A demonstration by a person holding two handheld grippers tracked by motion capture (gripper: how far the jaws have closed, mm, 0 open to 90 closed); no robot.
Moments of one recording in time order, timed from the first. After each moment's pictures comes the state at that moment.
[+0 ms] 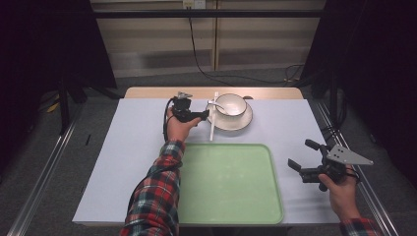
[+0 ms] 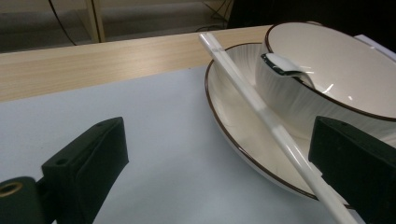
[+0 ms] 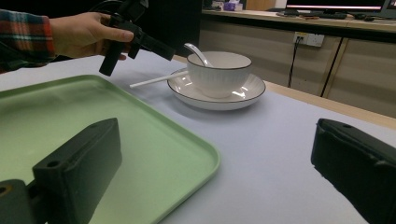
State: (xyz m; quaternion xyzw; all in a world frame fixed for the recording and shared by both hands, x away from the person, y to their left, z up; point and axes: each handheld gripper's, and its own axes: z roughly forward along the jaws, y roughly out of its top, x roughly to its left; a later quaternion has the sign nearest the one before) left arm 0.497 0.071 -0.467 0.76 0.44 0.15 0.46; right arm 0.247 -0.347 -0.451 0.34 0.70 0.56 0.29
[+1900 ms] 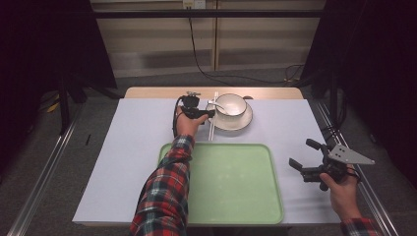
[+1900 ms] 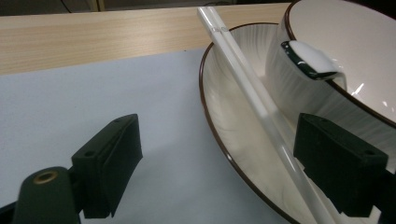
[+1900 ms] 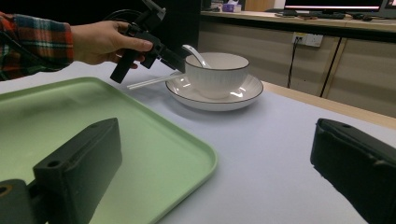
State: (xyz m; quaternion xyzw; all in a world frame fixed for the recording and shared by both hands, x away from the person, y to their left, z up) left arm 0.514 0.047 -0.475 0.77 0.47 0.12 0.42; right arm 0.248 -0.350 -0.451 0.35 0.69 0.57 0.28
